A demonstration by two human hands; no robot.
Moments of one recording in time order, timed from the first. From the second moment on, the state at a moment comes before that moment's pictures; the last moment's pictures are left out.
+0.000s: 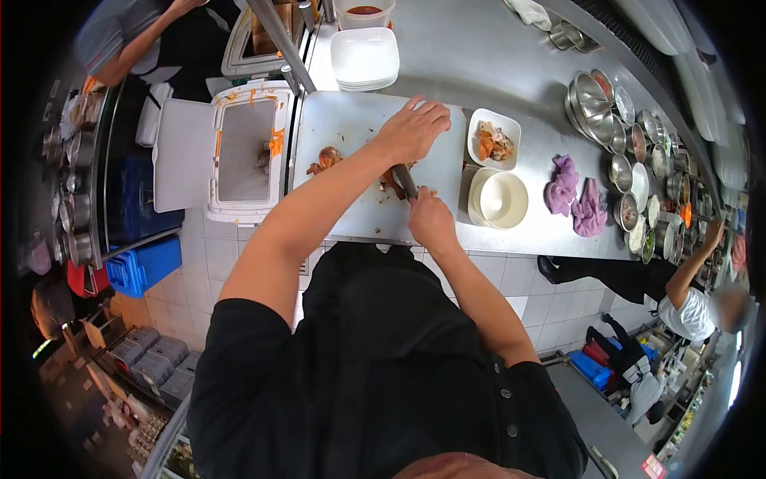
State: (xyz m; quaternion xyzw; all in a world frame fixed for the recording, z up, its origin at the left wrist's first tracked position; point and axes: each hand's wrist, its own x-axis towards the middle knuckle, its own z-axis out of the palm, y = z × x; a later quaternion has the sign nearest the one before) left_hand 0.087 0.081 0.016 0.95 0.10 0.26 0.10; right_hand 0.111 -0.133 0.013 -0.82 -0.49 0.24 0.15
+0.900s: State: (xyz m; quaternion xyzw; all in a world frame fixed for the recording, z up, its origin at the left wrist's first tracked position) left_hand -0.010 -0.006 -0.012 0.77 0.52 0.18 0.32; right_hand 0.137 -0.179 0.050 -0.81 -0.45 0.27 0.27
